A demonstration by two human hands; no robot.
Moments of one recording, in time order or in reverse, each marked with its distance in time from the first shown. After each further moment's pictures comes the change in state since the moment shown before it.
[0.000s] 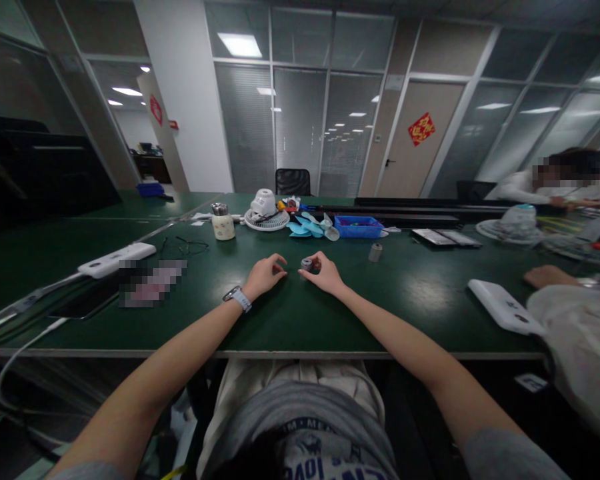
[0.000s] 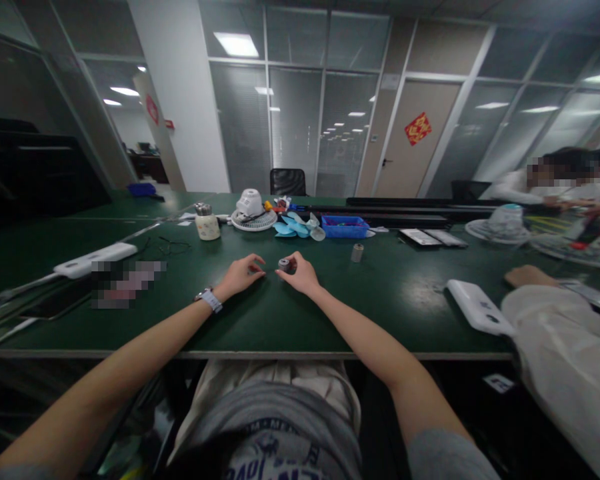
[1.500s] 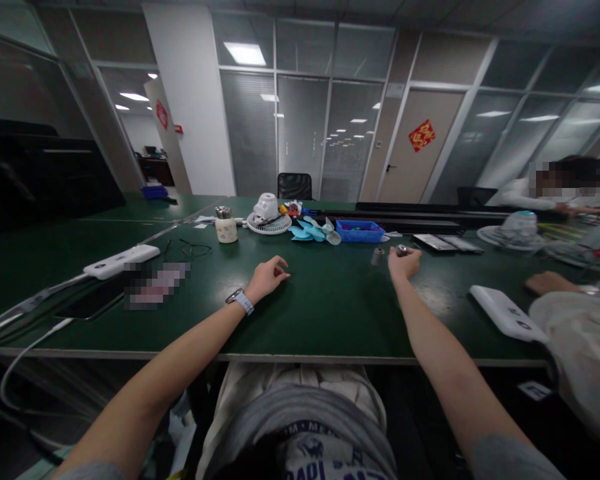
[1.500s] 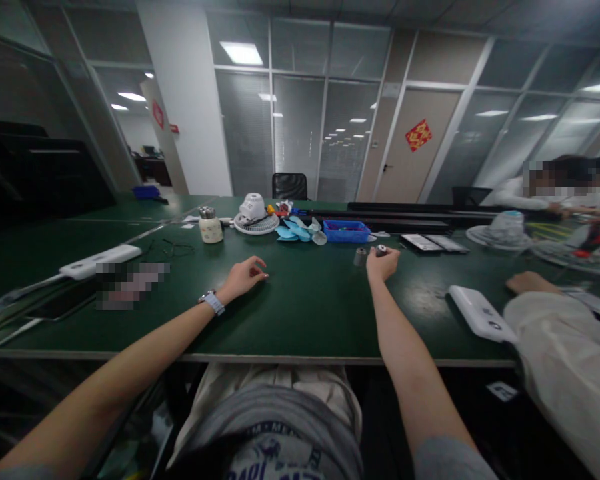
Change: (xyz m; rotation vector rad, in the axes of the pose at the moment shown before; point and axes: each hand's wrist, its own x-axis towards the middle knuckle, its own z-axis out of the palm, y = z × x) left_hand -0.002 0.005 -0.002 -0.085 0.028 -0.050; right_hand 0.013 0.097 -0.153 -0.334 1.012 0.601
